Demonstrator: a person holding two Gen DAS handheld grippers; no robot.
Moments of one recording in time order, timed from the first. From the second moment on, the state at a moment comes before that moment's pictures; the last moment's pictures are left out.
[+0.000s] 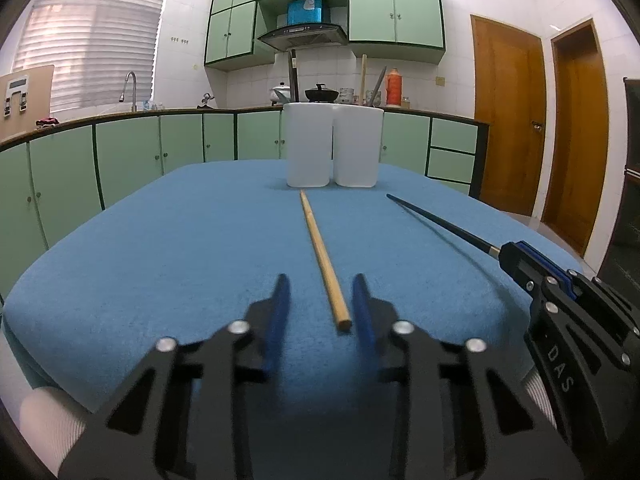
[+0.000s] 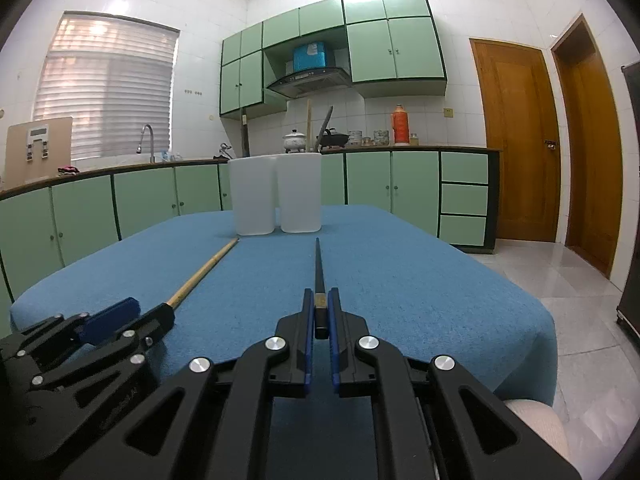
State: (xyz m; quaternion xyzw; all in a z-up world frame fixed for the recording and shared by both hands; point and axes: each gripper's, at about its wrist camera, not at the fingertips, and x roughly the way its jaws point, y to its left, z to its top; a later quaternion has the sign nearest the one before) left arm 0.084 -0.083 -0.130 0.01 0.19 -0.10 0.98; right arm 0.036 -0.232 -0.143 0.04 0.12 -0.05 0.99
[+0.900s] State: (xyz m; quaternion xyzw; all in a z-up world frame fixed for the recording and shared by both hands) left arm 0.063 -0.076 -0.077 0.00 0.13 -0.09 0.99; right arm 0.020 -0.244 -0.122 0.05 0.08 -0.06 0.99
